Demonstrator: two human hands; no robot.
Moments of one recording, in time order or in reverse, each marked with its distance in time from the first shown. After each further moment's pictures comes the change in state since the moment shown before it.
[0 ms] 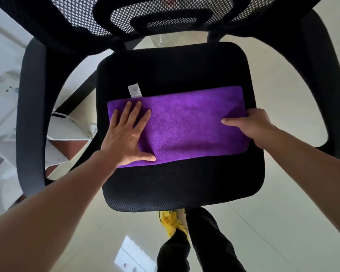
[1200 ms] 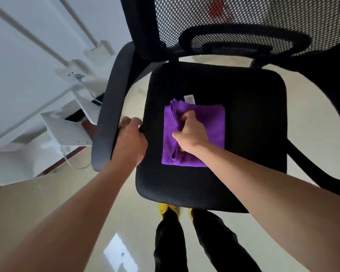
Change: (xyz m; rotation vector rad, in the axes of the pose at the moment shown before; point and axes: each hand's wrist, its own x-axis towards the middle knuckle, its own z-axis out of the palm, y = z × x) left_hand -0.085 -0.023 -0.056 -0.597 0.294 -0.702; right_hand -0.113 -0.120 0.164 -0.262 -0.294 -0.427
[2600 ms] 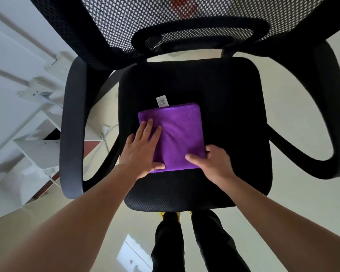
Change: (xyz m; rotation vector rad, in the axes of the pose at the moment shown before) left_hand 0.019 0.025 0.066 0.530 -0.445 0.546; right_hand -0.047 0.114 -0.031 0.224 0.139 0.345
